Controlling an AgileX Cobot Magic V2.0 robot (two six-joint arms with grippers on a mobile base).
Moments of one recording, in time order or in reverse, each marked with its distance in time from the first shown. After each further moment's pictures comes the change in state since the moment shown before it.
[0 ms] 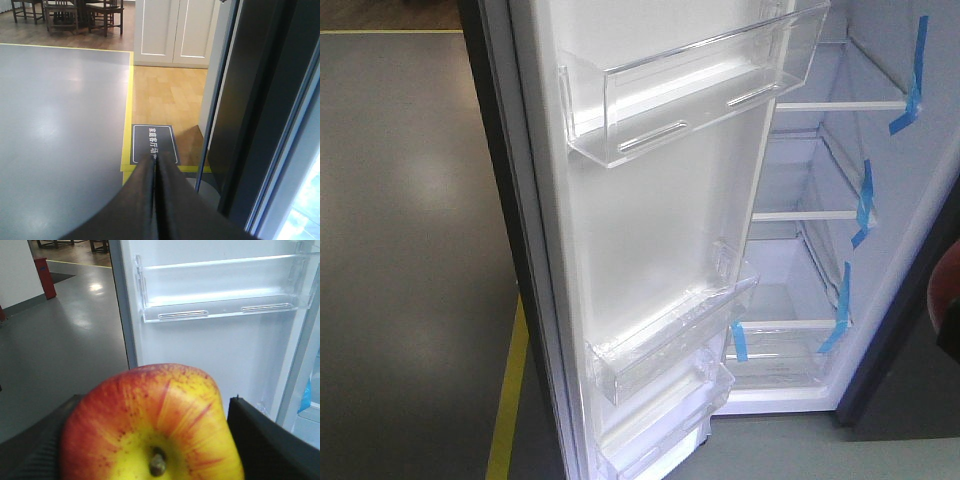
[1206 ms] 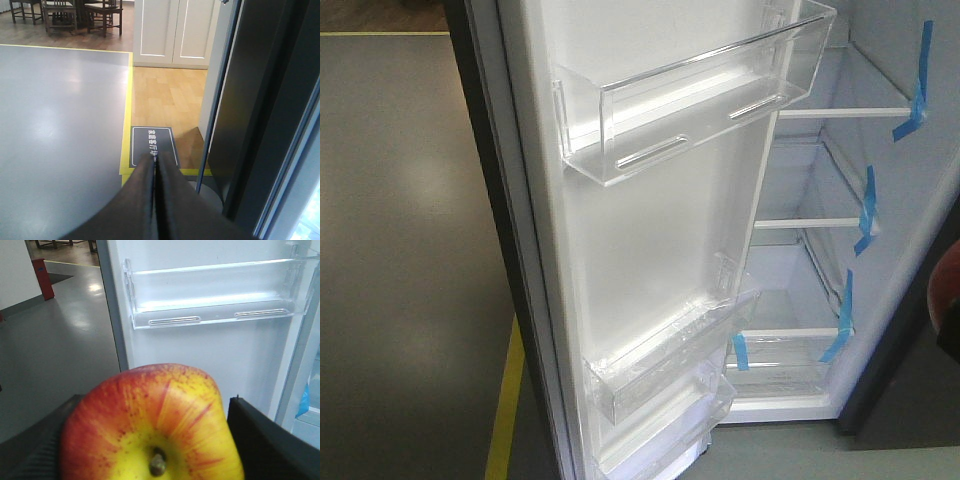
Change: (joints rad) left arm 0.000 0.000 0.000 0.000 0.000 0.000; right arm 0.000 0.000 0.000 0.001 0.000 0.000
